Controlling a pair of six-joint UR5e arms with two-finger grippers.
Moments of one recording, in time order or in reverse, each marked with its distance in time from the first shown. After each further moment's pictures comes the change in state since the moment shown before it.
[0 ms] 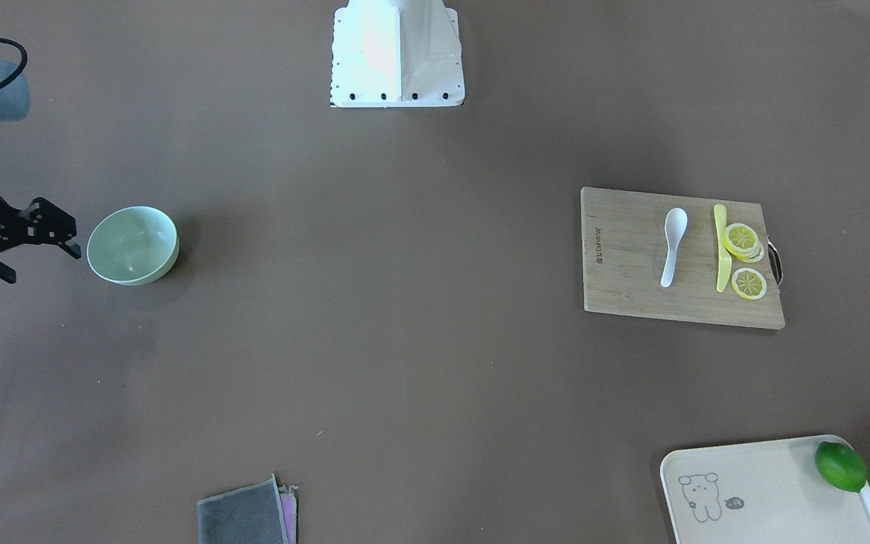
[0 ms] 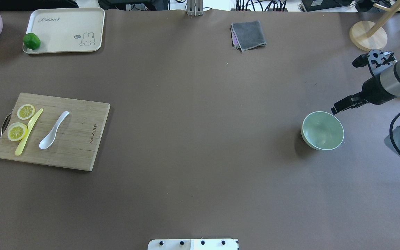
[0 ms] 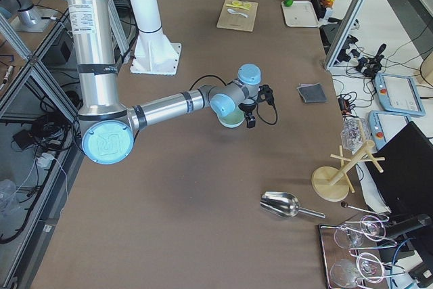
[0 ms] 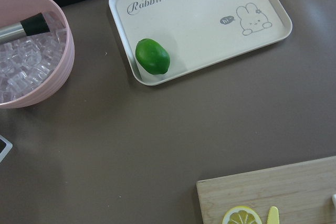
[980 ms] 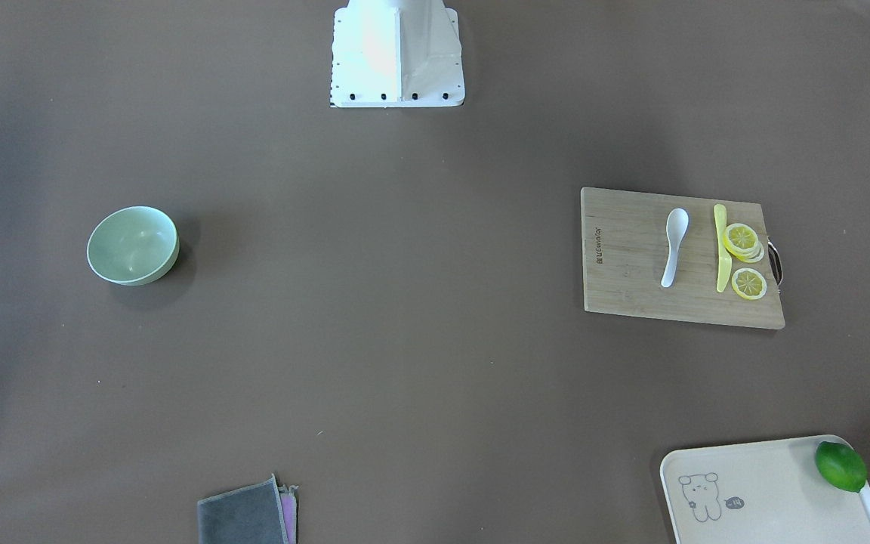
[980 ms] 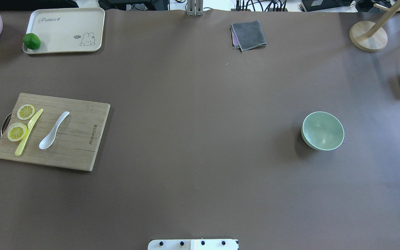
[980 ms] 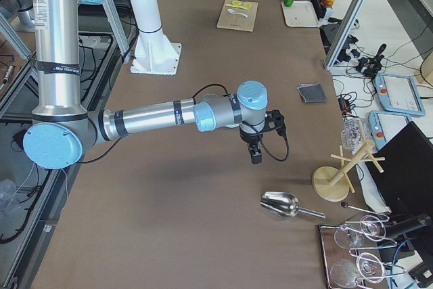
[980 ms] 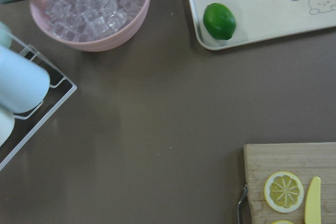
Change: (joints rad) left arm -0.044 0.049 -0.090 0.114 -0.009 0.136; right arm 0.390 -0.104 0.072 -0.271 0.064 -0.462
